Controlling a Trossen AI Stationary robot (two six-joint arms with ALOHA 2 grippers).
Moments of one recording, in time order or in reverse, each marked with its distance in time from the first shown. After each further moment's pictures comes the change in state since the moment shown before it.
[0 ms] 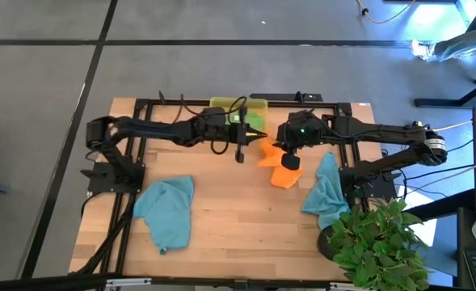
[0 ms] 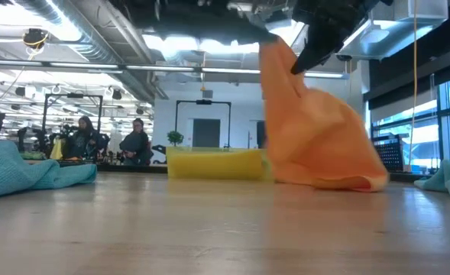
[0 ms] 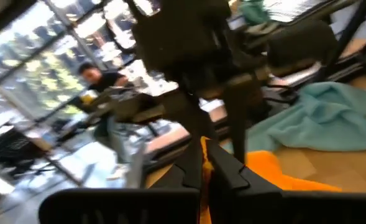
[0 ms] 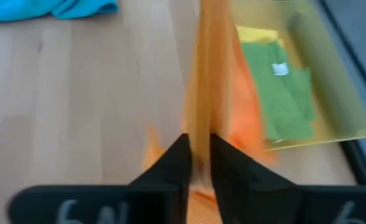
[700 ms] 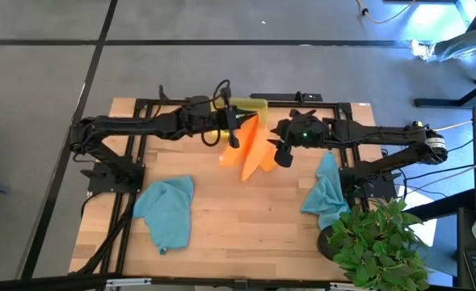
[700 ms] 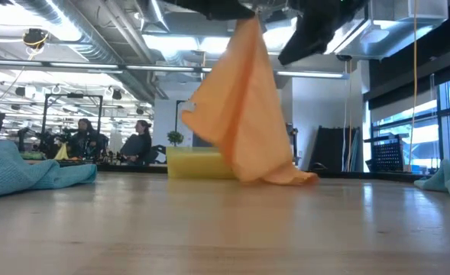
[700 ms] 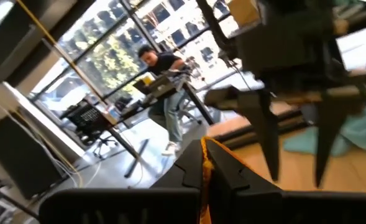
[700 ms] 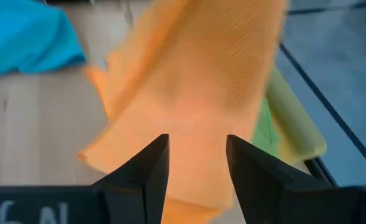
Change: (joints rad) left arm 0.004 -0.167 0.066 -0.178 -0.241 0.022; right arm 0.063 -0.002 0.001 0.139 0.197 0.094
